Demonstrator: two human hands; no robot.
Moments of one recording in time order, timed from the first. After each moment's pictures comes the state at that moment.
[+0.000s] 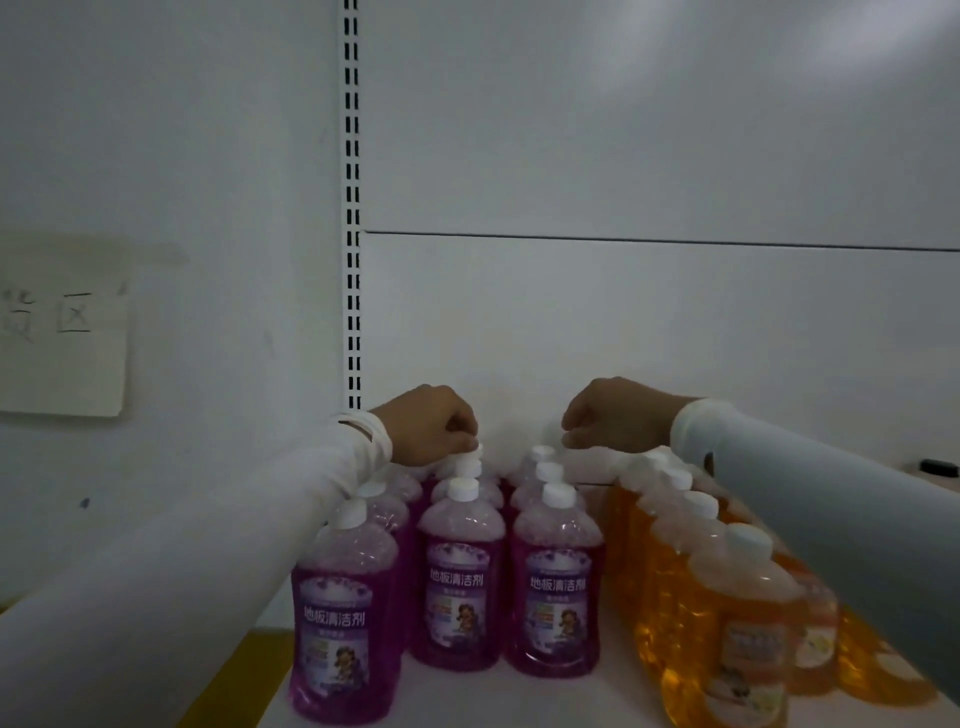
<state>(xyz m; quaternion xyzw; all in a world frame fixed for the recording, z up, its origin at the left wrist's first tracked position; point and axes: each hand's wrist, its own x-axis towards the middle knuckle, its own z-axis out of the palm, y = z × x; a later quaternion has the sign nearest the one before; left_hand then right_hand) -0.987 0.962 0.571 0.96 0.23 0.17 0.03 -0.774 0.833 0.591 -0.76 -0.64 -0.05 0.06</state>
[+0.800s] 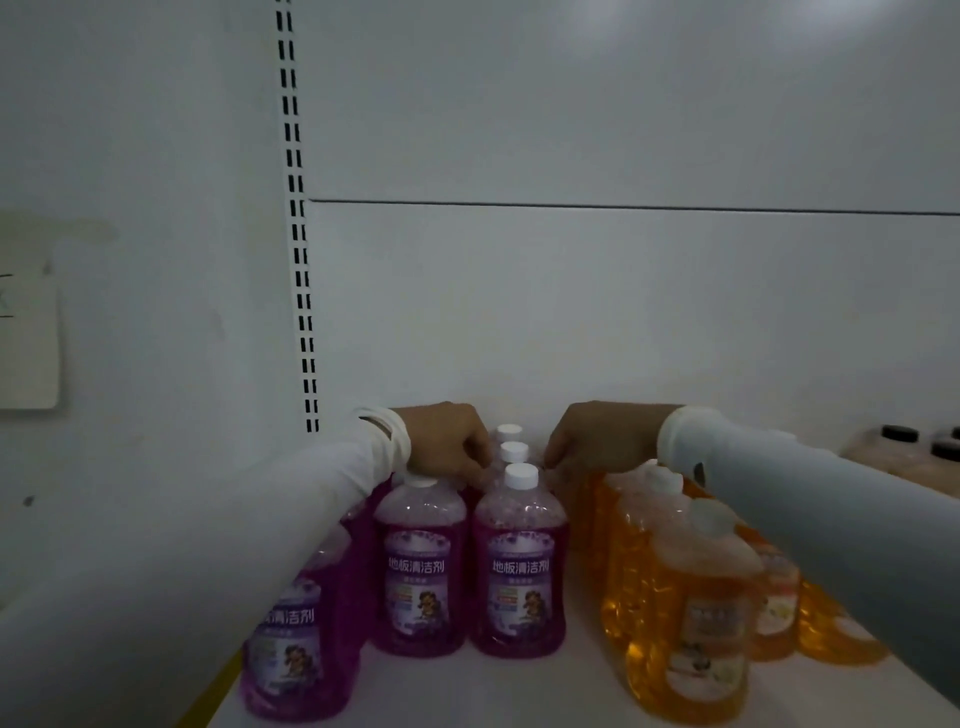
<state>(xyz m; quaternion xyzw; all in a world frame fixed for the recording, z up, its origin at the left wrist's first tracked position) -0.932 0.946 0.552 0.98 0.19 0.02 0.06 -0.758 0.823 0.559 -0.74 -0.67 0.05 -0.02</state>
